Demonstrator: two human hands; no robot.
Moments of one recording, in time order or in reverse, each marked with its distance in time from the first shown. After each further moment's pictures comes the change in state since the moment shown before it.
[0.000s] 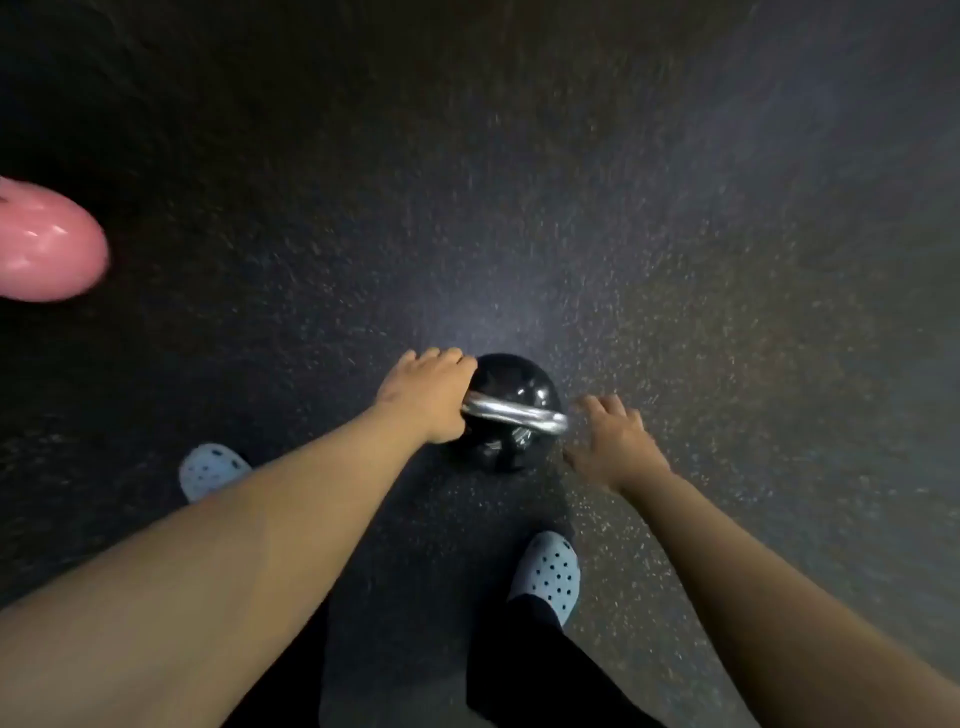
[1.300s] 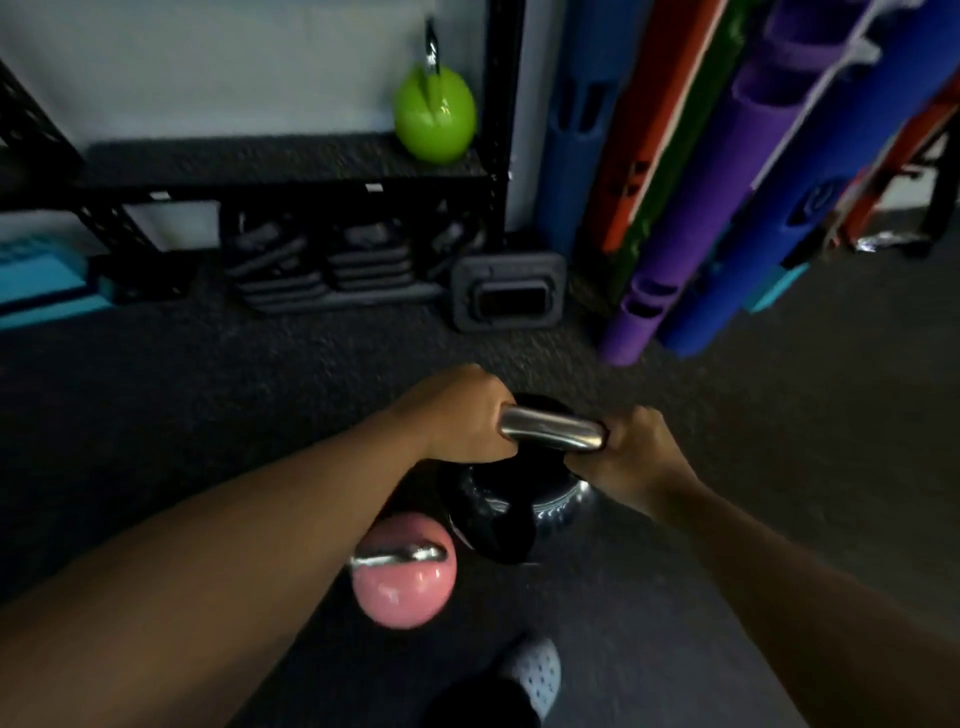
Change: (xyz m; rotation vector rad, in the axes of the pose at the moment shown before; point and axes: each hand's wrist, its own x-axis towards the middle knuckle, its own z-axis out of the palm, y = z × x) left_hand -0.146 -0.723 -0.428 -0.498 0.501 -0.262; right_hand 0.214 -0.879 -0.277 -0.055 0.213 -0.739
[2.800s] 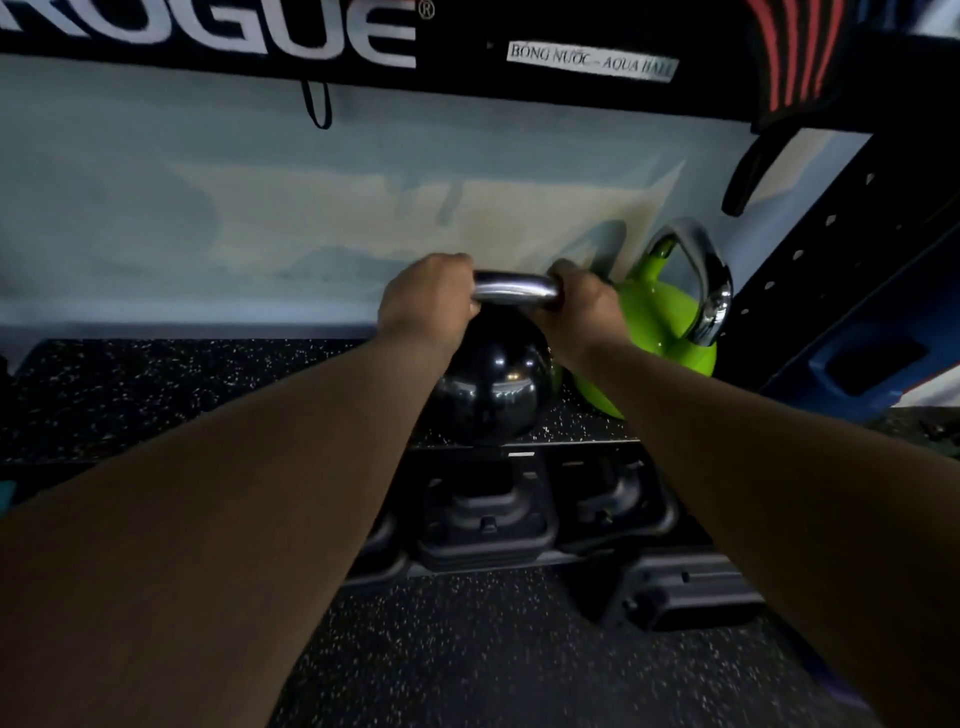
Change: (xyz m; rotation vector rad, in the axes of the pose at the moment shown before) left_hand 0.445 -0.567 -0.426 0.163 0.564 -0.280; right_hand 0.827 -0.351 0.102 -0.041 0.324 -0.189
